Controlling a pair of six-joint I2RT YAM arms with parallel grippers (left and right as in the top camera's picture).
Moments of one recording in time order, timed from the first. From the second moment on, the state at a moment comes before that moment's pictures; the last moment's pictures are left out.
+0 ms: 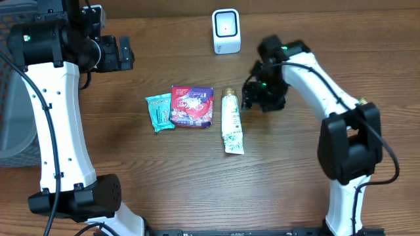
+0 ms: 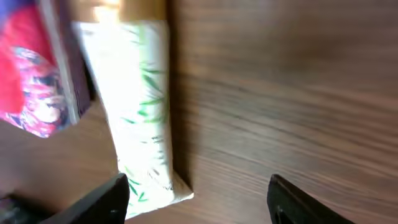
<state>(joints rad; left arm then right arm) 0.12 1.82 2.24 -1.51 0.07 -0.02 0.37 2.13 1.80 -1.24 -0.32 0.24</state>
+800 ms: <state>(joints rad) 0.12 1.82 2.24 -1.51 0.07 -0.02 0.84 2.11 1.63 -1.07 0.30 0.44</state>
